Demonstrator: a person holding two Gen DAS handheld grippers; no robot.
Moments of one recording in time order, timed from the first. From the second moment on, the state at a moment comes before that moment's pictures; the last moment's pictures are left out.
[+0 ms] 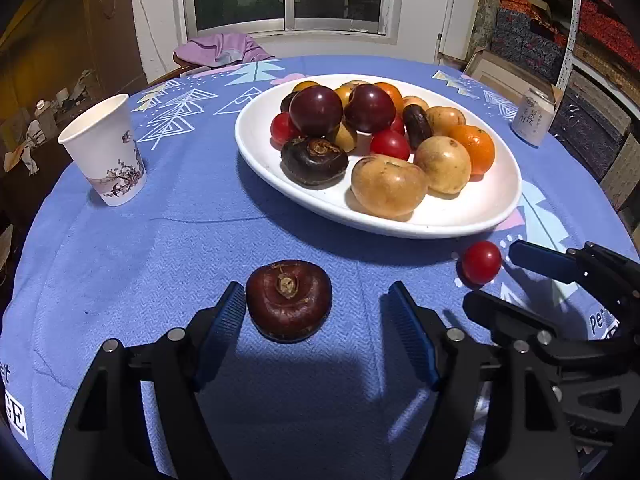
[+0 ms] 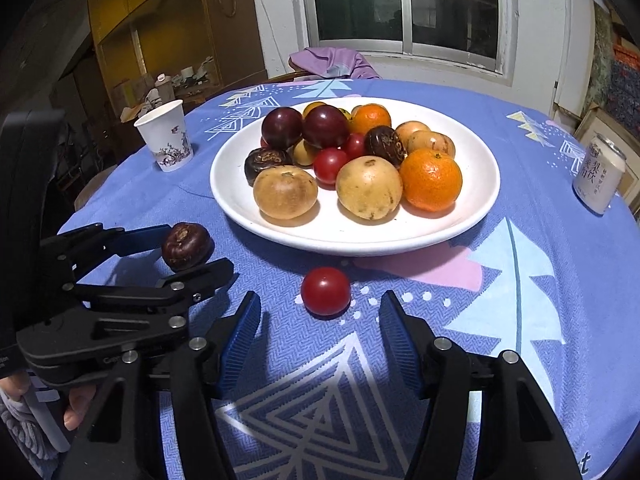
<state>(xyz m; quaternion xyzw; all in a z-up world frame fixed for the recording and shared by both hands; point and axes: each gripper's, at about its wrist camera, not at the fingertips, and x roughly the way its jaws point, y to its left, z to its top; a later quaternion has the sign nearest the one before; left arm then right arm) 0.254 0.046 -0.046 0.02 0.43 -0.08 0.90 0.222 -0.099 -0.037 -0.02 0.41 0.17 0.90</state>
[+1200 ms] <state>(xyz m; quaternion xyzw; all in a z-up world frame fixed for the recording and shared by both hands) 0.245 0.047 -0.045 0.04 0.42 -0.09 0.90 0.226 -0.100 -0.036 -0.01 0.41 0.18 0.89</state>
